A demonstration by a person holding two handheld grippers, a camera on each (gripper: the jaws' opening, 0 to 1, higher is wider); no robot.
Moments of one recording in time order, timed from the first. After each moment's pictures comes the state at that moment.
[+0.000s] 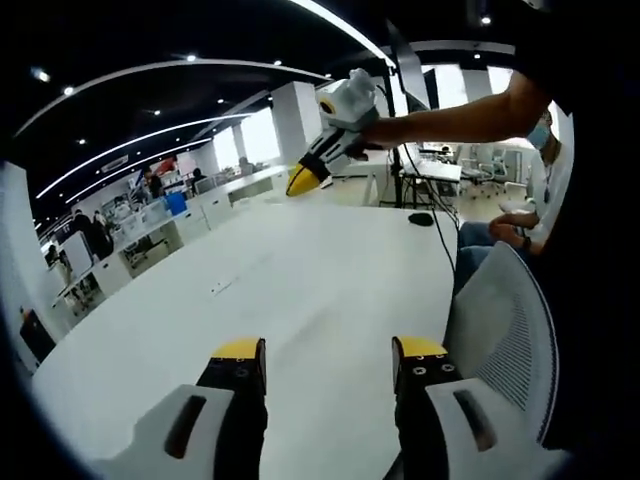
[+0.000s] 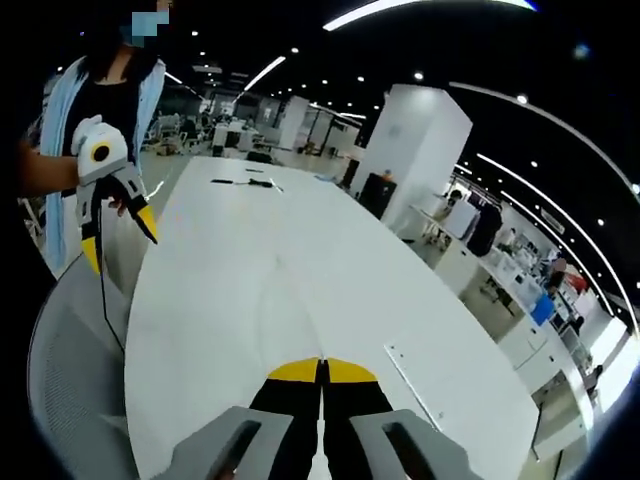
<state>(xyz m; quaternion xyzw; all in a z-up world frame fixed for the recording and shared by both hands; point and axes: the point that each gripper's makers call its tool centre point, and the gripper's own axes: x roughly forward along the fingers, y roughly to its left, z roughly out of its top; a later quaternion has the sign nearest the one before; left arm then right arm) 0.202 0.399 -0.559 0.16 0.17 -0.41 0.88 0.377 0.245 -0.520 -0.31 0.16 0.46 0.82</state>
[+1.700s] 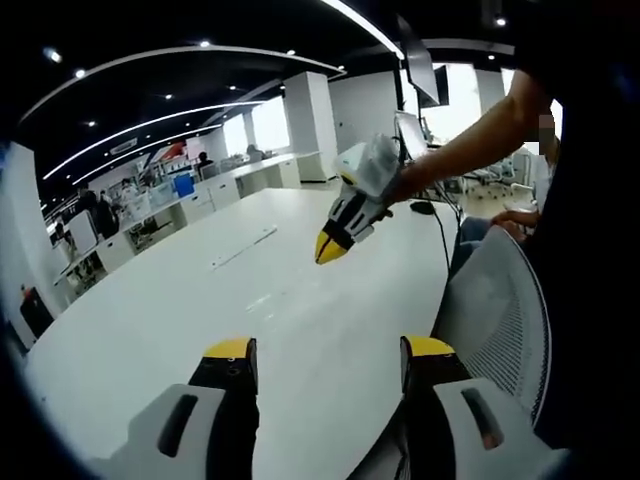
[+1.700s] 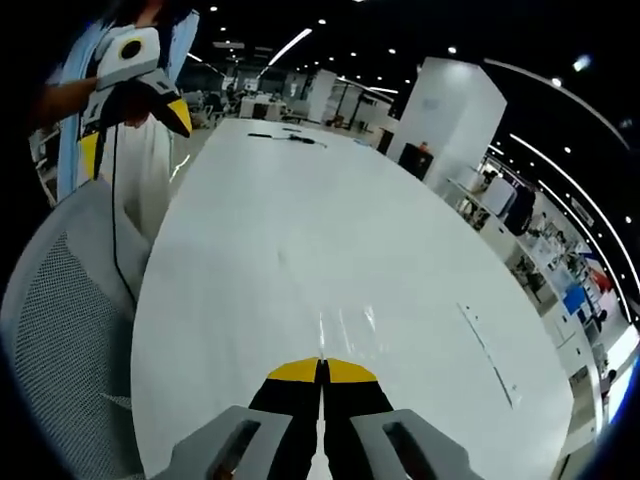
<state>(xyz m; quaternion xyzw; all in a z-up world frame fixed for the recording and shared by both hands) 0.174 0.418 -0.591 0.14 0.19 -0.39 0.89 0.310 0.278 -0.672 -0.33 0.23 0.50 0.77</state>
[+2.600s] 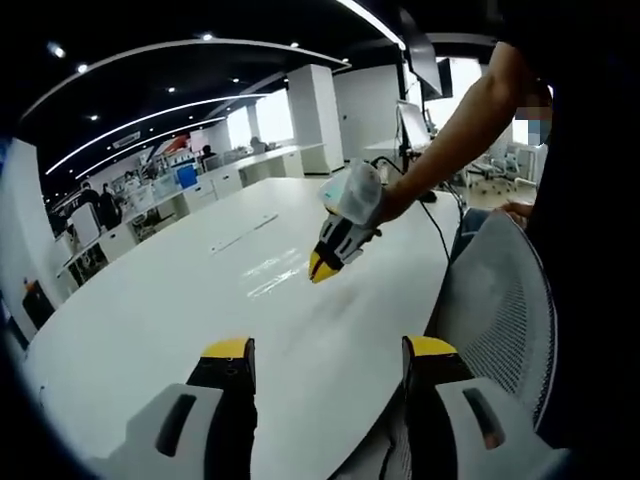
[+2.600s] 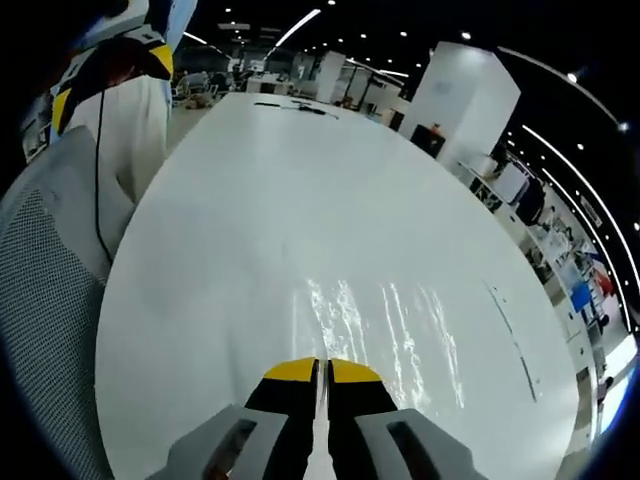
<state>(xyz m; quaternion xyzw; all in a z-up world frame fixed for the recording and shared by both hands) 0.162 0.421 -0.611 0.15 0.21 -0.38 0.89 0.310 0.298 -0.737 -0.35 0.26 0.50 0.75</state>
